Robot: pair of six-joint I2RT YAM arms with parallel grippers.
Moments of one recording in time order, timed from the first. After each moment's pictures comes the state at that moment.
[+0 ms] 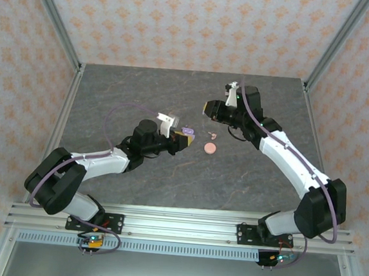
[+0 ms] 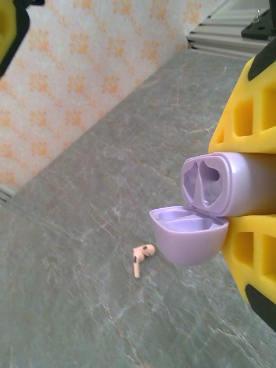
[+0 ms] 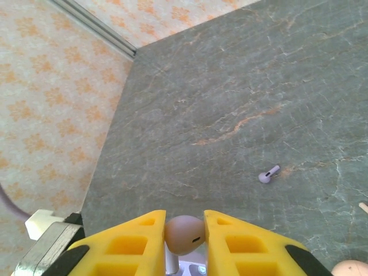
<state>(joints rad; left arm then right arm) -0.57 1.45 0.62 0.53 0.40 -0.51 0.46 1.39 1.17 -0.28 -0.36 0.61</state>
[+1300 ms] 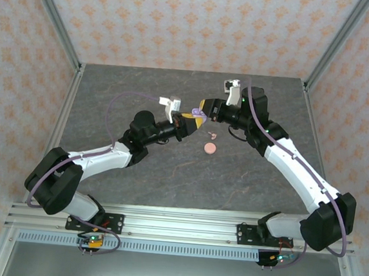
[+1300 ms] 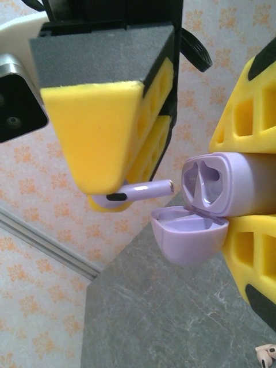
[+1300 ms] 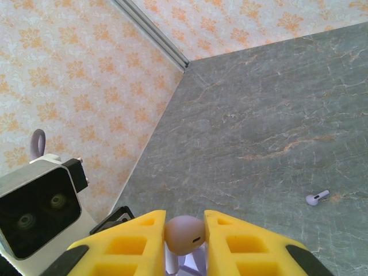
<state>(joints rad) -0.59 1.45 0.75 0.75 0.45 -0.67 0.49 1.30 1.16 -0.22 -0.42 0.58</state>
